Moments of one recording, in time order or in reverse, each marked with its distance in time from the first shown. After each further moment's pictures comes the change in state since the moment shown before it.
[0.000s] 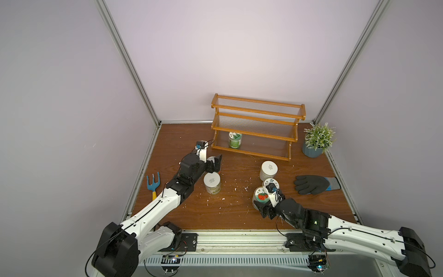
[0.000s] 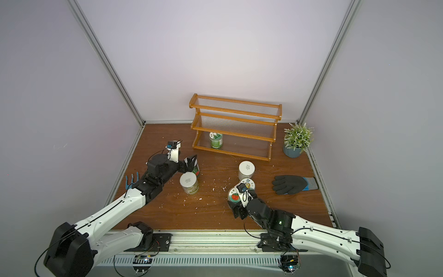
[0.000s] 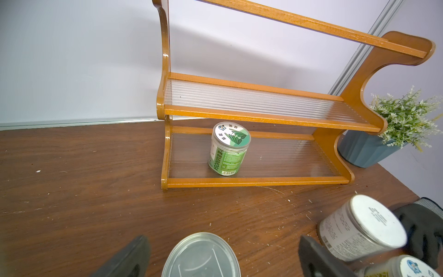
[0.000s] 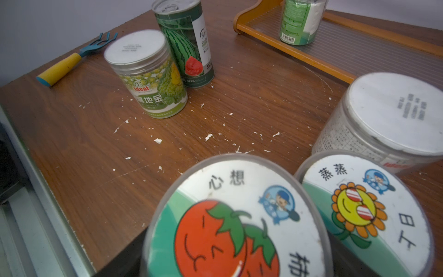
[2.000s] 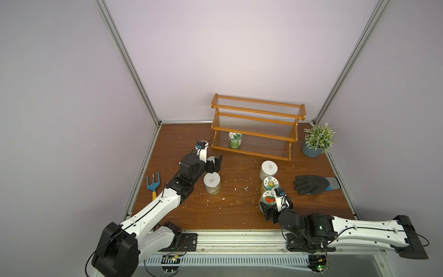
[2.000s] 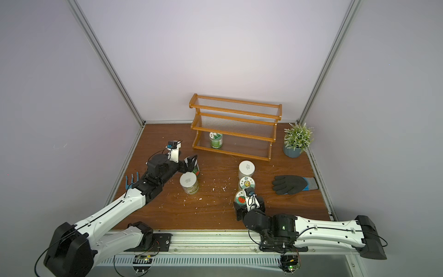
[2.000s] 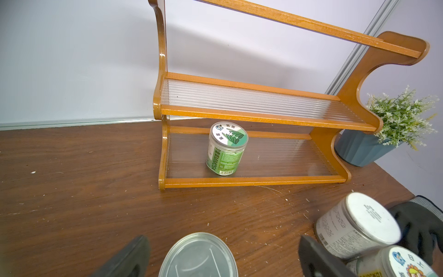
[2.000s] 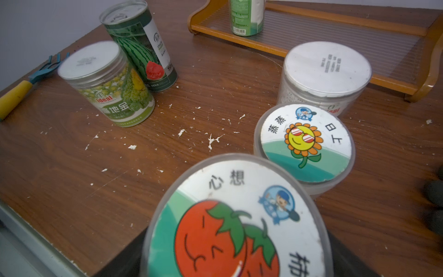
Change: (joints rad) left arm 0.000 0.000 0.000 0.002 0.014 0.003; right arm 0.261 -0.016 0.065 -0.307 0.370 0.377
